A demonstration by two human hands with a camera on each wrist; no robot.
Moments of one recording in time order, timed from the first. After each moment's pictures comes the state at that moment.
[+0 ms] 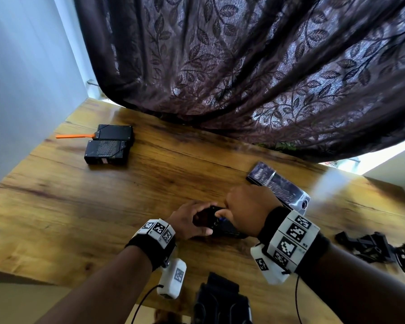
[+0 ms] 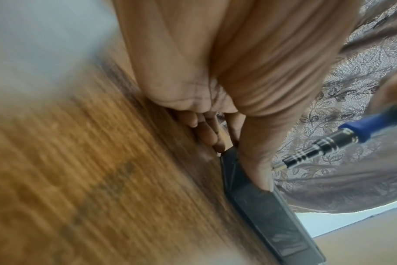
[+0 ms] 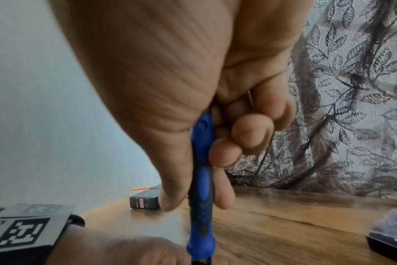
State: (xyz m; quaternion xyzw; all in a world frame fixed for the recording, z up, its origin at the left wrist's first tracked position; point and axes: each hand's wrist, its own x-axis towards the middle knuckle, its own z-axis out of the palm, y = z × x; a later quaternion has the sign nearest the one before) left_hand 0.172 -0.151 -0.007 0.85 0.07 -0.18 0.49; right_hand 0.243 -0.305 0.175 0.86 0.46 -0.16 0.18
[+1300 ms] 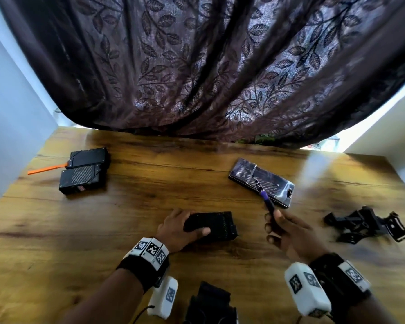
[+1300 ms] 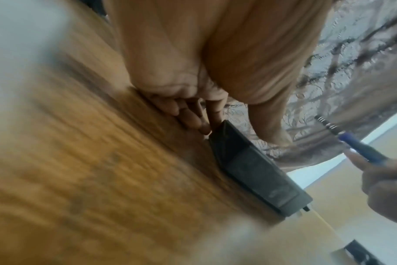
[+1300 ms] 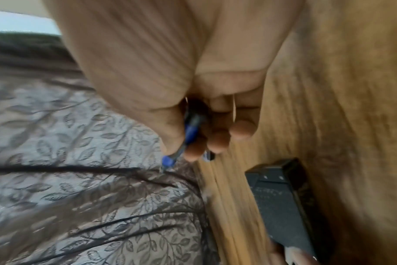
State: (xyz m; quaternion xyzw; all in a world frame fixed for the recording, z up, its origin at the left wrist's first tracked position) left_hand 0.184 -0.170 -0.001 0.87 0.15 -0.20 0.42; right_hand 0.270 -0.477 0.068 0.59 -0.07 -0.29 -0.75
